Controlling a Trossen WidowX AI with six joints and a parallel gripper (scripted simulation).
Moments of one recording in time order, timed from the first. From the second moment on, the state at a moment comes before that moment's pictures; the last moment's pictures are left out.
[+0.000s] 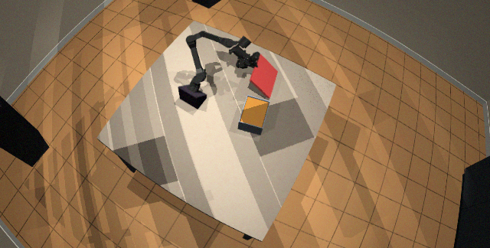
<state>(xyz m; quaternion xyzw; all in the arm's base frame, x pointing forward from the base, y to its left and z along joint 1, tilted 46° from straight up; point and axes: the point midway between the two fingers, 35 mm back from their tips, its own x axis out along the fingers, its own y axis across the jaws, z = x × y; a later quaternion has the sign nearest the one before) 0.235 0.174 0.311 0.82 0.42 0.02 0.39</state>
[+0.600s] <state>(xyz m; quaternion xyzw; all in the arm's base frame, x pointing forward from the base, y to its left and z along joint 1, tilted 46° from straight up) 0.233 0.184 0.302 0.82 0.42 0.02 0.39</state>
